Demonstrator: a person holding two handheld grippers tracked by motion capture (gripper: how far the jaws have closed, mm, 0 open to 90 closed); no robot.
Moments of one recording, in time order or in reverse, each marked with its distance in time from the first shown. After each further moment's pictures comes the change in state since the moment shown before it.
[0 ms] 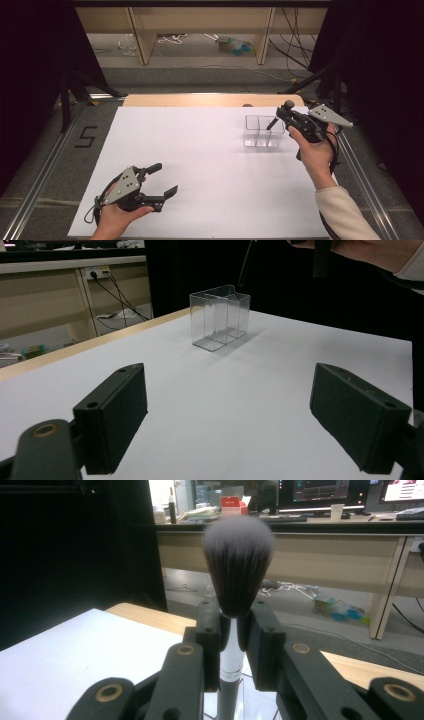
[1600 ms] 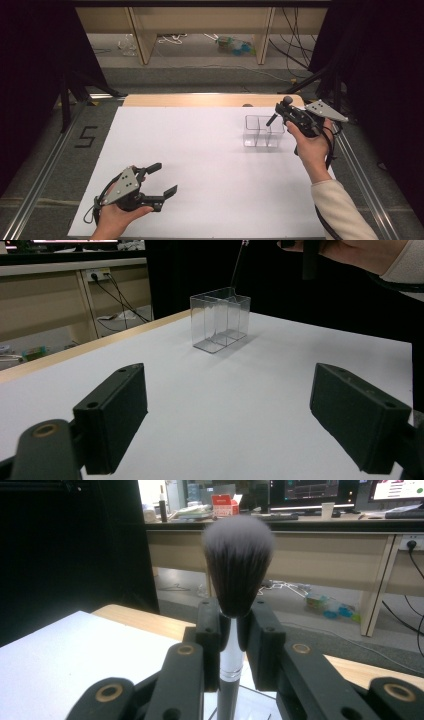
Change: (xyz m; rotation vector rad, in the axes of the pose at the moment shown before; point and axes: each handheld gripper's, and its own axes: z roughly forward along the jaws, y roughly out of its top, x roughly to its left) left arm 0.000 0.001 -0.001 -0.007 0.001 0.008; right arm -0.007 0.001 0.015 0.016 -0.031 0.000
